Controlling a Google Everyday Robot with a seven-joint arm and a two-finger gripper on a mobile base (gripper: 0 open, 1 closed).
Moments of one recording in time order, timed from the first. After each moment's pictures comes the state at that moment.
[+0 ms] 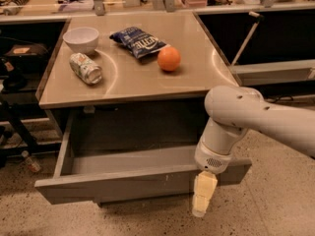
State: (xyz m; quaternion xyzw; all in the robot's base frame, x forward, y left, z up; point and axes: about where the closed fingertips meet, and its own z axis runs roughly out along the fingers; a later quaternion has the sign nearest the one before) arm 0.395 -0.117 0.655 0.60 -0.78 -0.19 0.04
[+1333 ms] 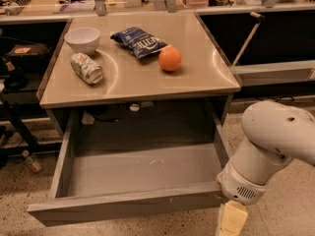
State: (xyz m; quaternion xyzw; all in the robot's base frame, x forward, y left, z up) arm 0.312 -0.153 0.684 0.56 -0.80 -0.21 0.03
